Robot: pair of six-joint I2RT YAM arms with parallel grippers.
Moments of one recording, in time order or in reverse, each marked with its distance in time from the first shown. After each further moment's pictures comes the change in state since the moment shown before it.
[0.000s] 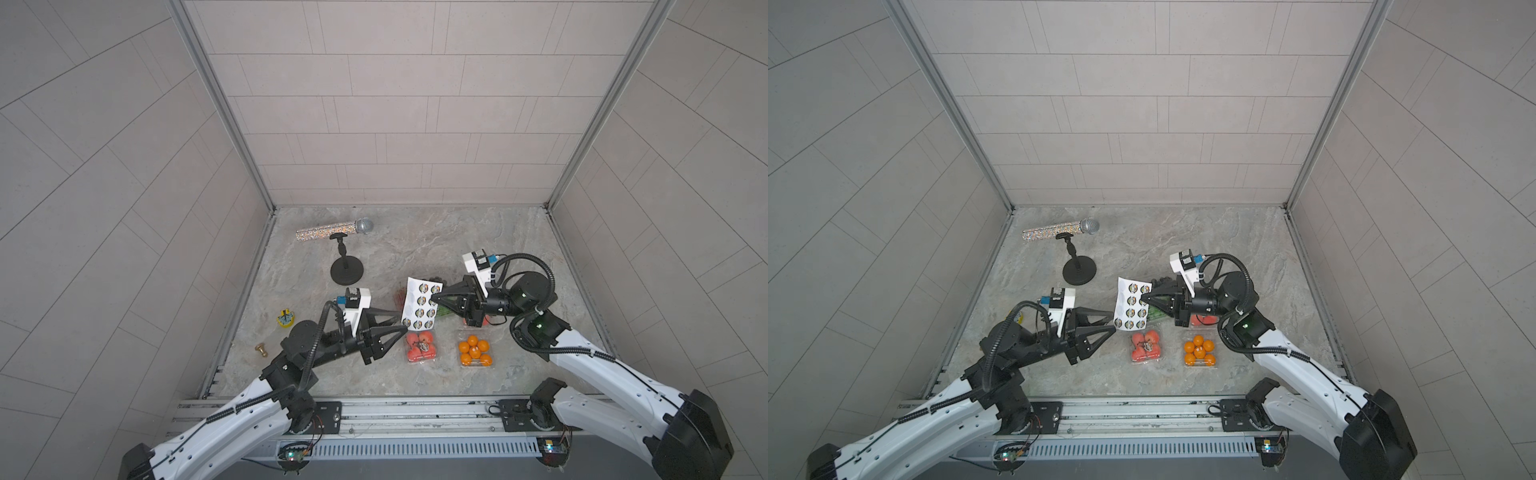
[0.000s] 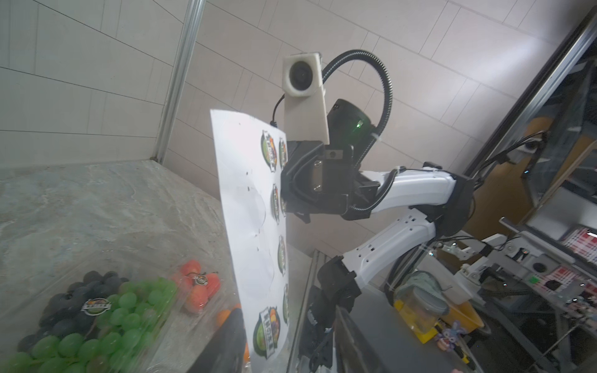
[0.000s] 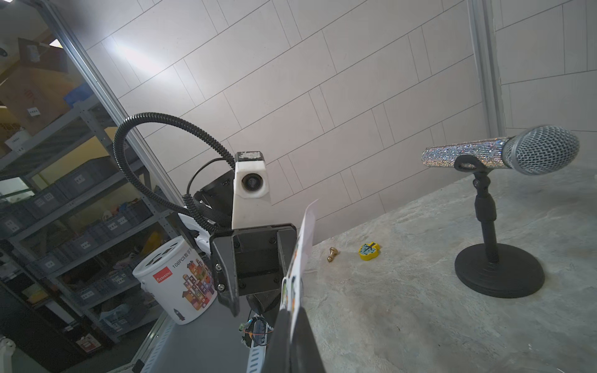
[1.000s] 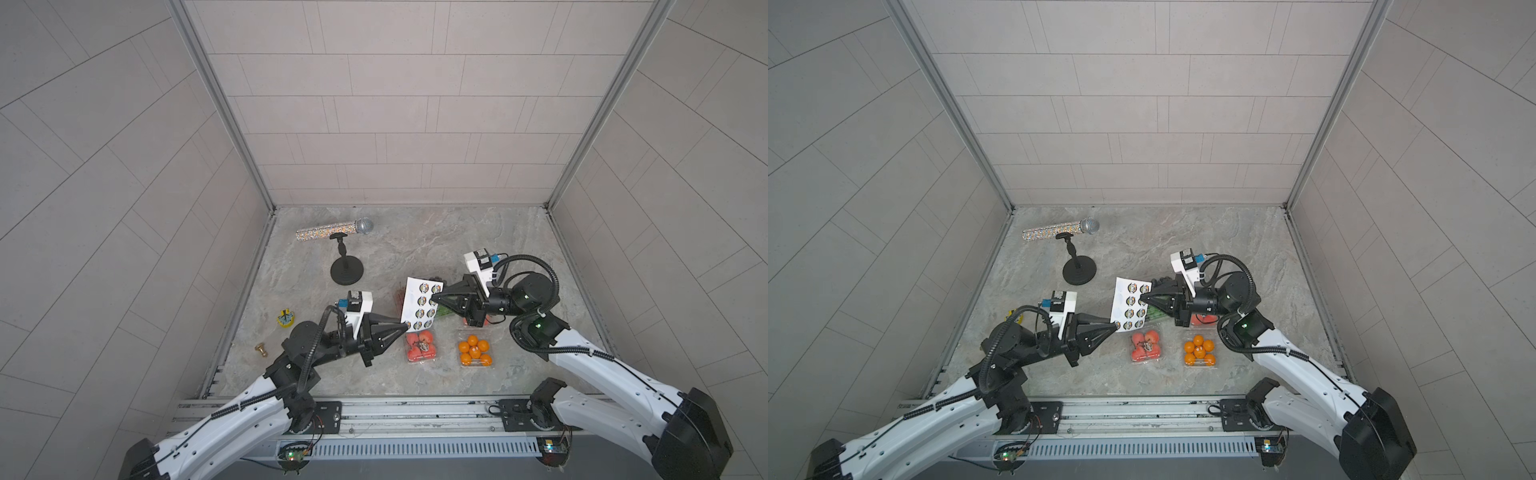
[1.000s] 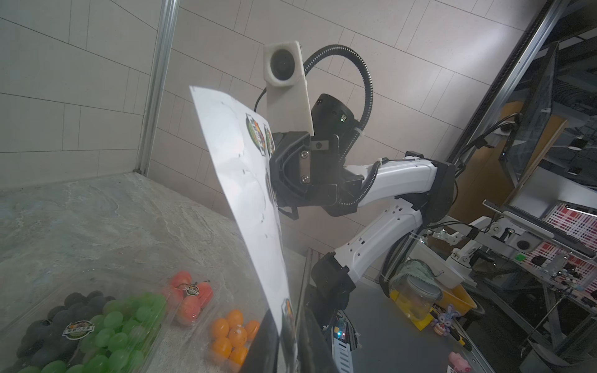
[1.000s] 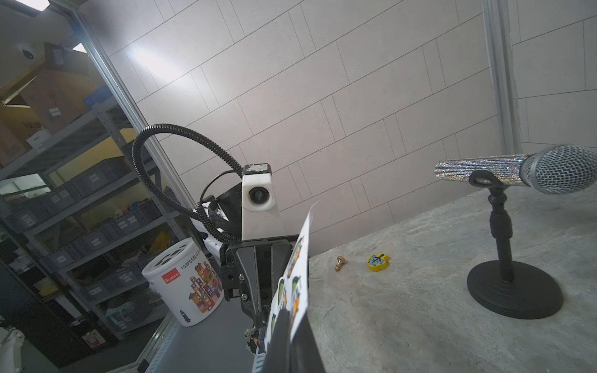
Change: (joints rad) left arm 0.000 0.032 -0.023 0.085 0.045 0.026; right arm 0.006 0.000 -0.001 0.061 -0.013 0.021
